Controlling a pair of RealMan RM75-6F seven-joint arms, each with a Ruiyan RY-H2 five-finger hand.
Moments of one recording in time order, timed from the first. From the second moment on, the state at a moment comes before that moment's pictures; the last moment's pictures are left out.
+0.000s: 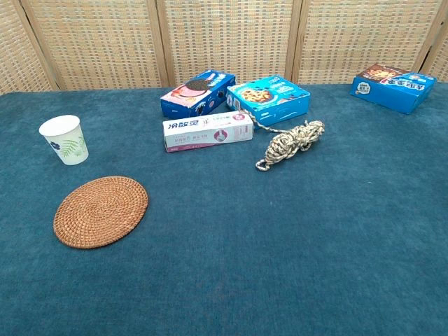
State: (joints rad) left arm -0.11 -1.06 -0.05 -1.75 1.49 1.49 0.19; right arm -0.01 -1.03 0.07 -1.98 -1.54 1.60 -0.38
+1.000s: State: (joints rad) left arm -0.50 -1.19 -0.22 -1.36 1.33 1.02 0.10; right arm 0.03 -1.05 0.10 -1.95 -1.43 1.54 -0.39
